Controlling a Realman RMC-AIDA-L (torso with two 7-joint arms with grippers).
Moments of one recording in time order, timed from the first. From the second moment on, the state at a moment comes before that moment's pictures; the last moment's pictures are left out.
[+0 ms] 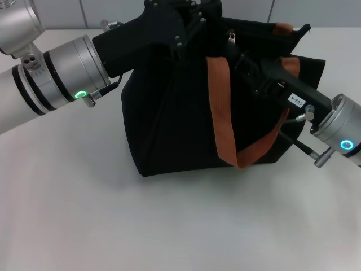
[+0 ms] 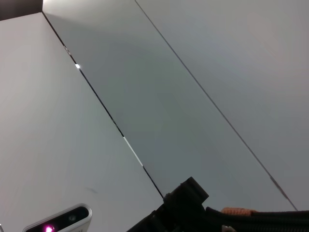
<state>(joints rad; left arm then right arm) -0.62 -2.08 1.33 0.52 0.98 1.39 -1.00 0.65 2.09 -0.55 0.00 -1.53 -1.61 1.12</state>
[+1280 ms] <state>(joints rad) -0.60 -2.08 1.32 0.52 0.98 1.39 -1.00 0.54 2.08 -0.45 -0.07 -1.53 -1.61 1.18</state>
